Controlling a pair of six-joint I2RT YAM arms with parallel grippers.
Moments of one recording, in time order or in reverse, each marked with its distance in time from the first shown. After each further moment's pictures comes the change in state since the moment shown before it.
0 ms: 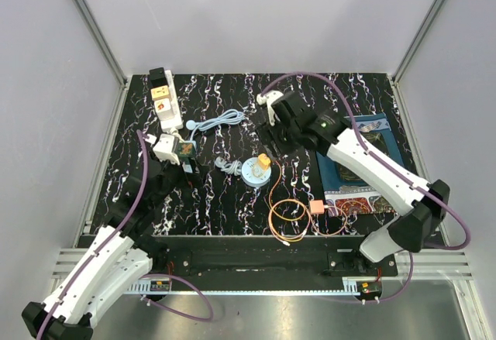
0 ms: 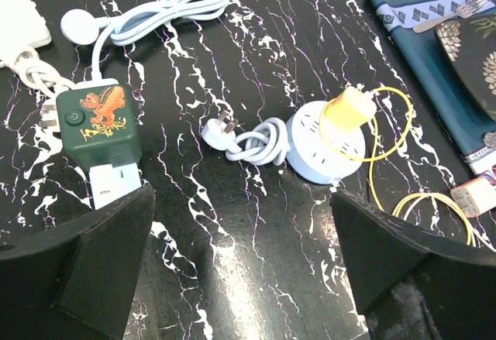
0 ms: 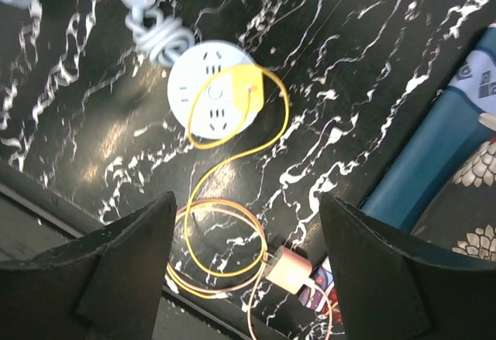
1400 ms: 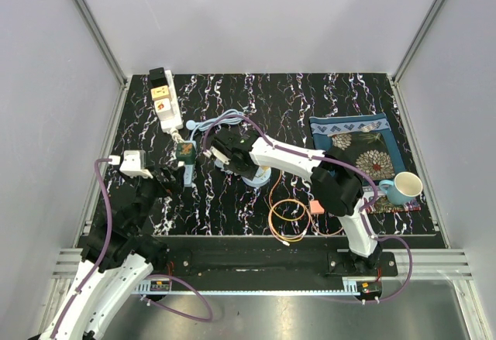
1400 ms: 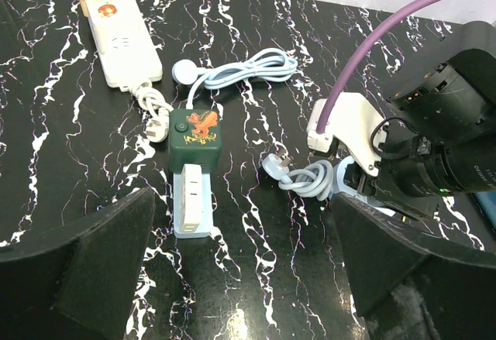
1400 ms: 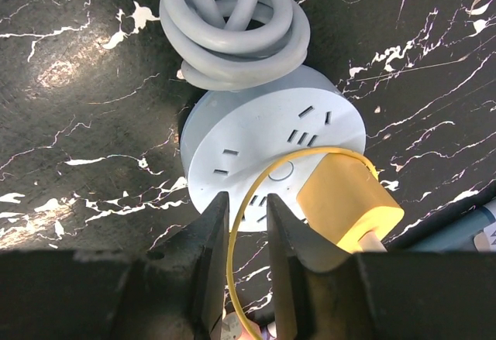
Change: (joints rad) left arm 0.000 -0.314 0.021 -0.187 -0.251 -0.003; right arm 0.197 0.556 0.123 0.021 0.107 -0.349
